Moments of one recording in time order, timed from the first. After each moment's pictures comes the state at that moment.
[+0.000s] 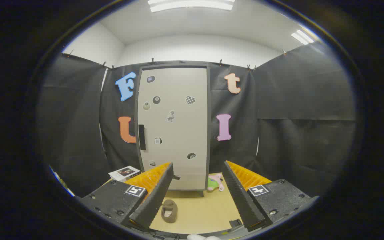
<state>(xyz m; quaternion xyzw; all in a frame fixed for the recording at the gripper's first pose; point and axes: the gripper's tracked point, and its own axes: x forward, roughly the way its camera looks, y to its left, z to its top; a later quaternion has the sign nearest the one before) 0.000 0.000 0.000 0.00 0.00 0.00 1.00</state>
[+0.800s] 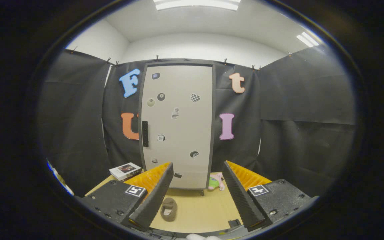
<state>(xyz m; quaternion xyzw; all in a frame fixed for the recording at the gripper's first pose) -0.005 0.011 -0.010 -0.01 0.01 0.01 1.00</state>
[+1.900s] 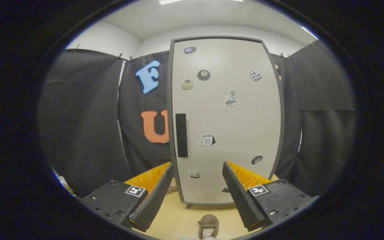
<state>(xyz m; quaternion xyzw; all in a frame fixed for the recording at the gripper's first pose) 0.210 0.211 -0.045 0.01 0.02 0.12 0.99</state>
